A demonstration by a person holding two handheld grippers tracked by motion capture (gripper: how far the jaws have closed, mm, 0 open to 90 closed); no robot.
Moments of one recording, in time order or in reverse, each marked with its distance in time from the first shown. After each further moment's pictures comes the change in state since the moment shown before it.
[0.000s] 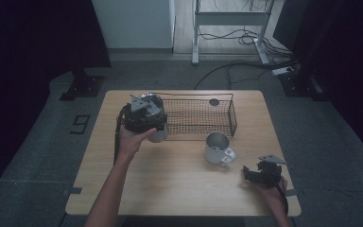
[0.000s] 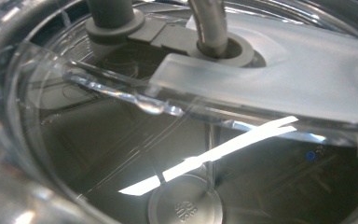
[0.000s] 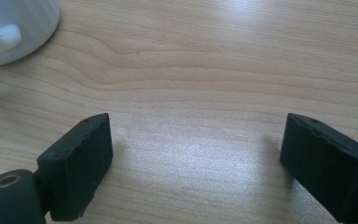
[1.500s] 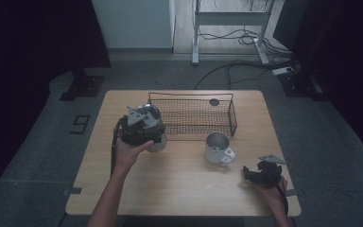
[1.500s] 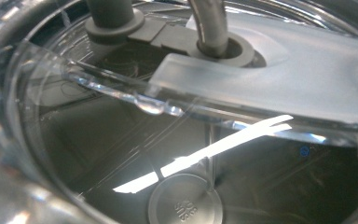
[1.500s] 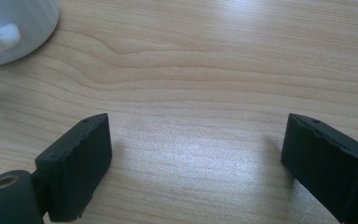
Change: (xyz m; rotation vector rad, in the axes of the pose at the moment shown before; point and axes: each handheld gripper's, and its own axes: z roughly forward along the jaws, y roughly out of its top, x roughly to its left) left arm -0.007 -0.029 -0.020 0.002 -0.001 0.008; right arm 0.000 0.000 0.000 0.003 -0.001 0.001
